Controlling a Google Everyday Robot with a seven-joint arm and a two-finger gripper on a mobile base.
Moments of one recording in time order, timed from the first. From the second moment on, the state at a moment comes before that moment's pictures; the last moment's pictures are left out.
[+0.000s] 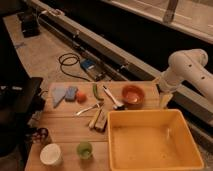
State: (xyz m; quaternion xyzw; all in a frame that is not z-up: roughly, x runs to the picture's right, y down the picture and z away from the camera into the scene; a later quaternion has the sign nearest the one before) arm 0.278 0.032 0.727 -0.24 -0.07 -0.04 0.97
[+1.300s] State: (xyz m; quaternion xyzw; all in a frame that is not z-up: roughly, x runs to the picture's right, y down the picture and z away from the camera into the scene) arm 0.276 0.029 0.727 -0.24 -0.07 -0.05 0.97
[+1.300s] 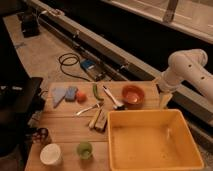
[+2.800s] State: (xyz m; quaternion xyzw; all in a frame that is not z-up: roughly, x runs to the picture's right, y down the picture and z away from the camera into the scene) arm 0.098 -0.010 0.687 -0.19 -0.20 -0.29 0.92
